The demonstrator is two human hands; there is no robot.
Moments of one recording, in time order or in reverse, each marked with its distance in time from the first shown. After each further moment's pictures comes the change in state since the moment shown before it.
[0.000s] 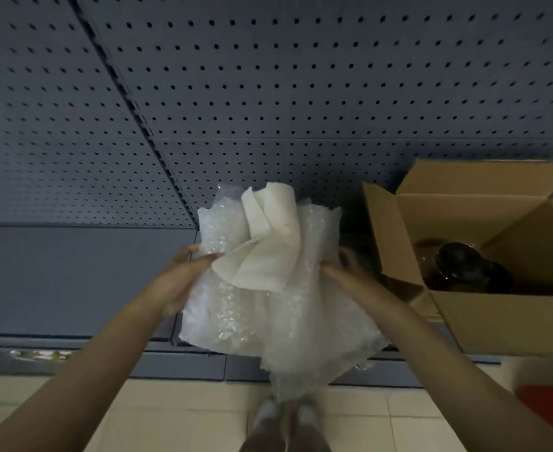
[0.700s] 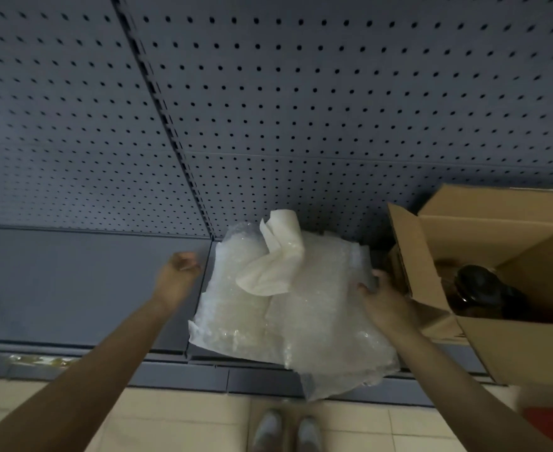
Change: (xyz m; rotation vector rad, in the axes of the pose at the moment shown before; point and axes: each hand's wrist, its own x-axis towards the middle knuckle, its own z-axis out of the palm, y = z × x) left_hand 0.059 -0.019 -0.065 0.391 0.397 0.139; right_hand 0.016 0.017 0.007 -0.471 0.446 -0.046
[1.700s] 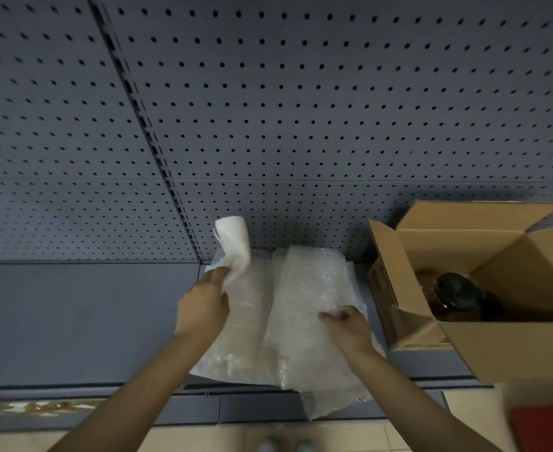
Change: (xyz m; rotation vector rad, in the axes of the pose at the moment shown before) left_hand -0.064 0.049 0.030 0.692 0.011 0.585; right_hand -0.026 -0.013 0.040 0.270 -0.035 0.215
